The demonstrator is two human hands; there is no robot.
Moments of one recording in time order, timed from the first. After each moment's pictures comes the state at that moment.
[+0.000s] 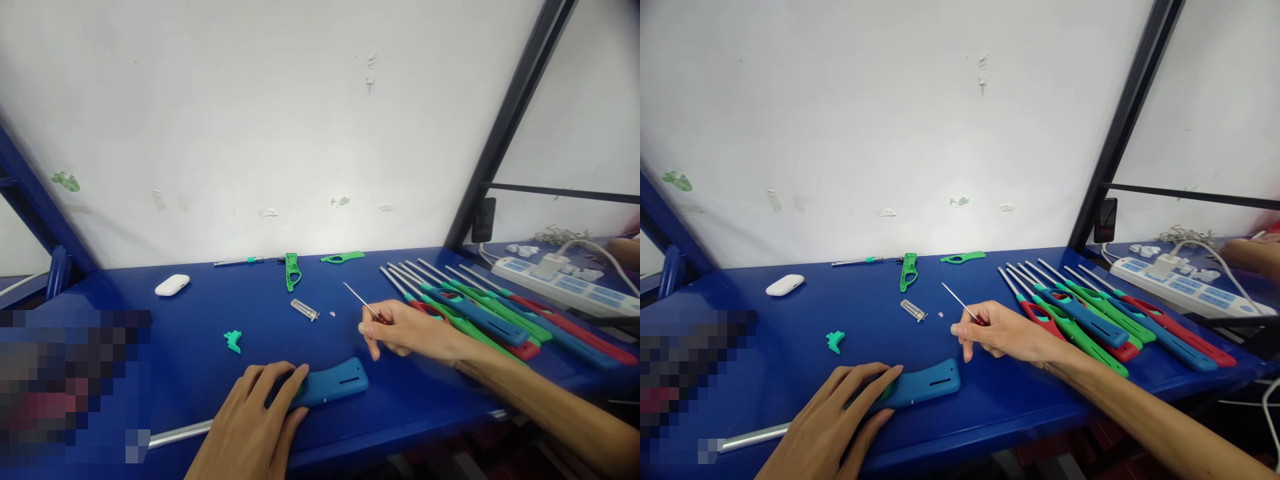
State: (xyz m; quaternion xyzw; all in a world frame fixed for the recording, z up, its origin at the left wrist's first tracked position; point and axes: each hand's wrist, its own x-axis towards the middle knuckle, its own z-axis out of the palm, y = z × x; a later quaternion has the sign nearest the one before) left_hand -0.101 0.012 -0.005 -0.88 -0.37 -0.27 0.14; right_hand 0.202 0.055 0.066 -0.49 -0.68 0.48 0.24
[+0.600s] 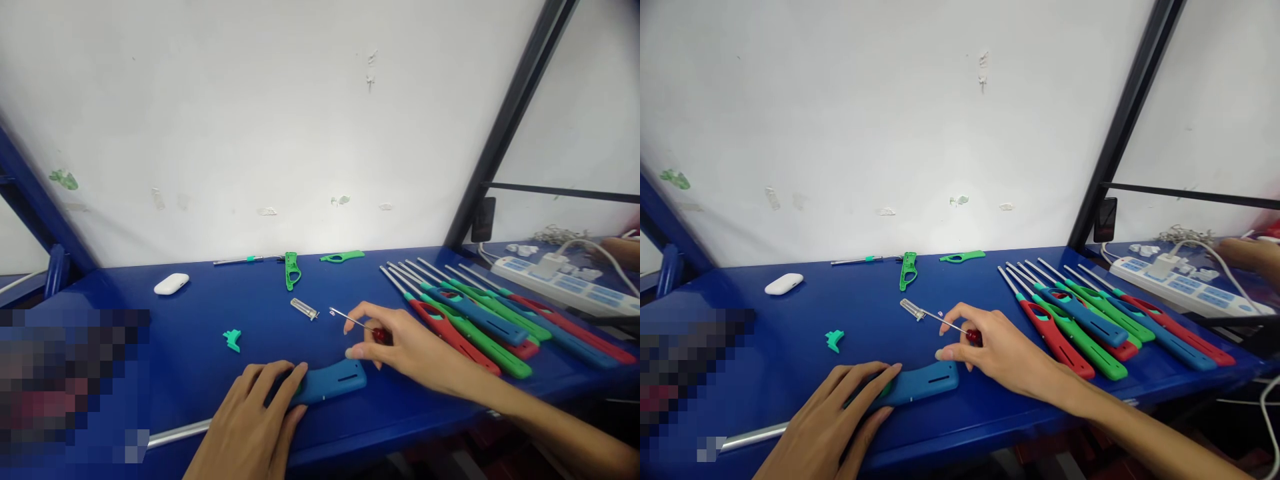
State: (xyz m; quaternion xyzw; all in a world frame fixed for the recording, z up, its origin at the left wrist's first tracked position) left_hand -0.101 0.011 -0.009 -0.87 -0.37 -0.27 0.16; right_hand 0.184 0.031 0.063 -0.54 -0.71 0.38 0.26
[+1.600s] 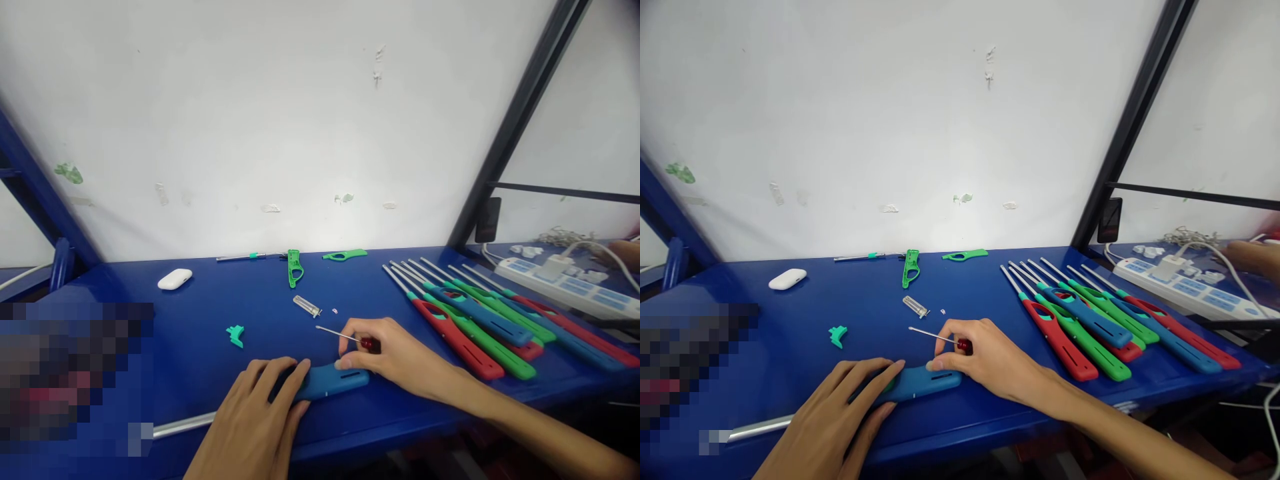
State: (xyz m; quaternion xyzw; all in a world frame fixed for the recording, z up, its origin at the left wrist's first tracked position) left_hand -0.100 0.010 -0.007 -0.88 -0.37 -0.27 0.14; right_hand 0.172 0.041 0.040 -0.52 -0.72 0.38 0.25
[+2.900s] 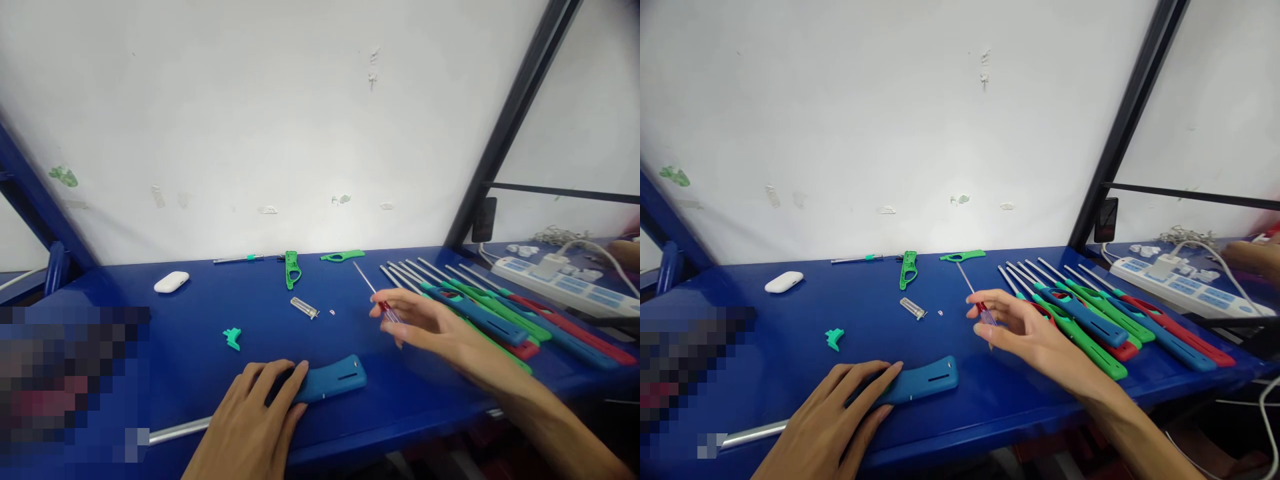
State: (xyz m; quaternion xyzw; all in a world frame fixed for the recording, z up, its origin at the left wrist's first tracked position) left_hand -0.101 0.012 -0.006 -0.88 -0.37 -0.26 0.16; right_hand 0.218 0.016 0.066 -0.50 -0.64 0.43 0.39
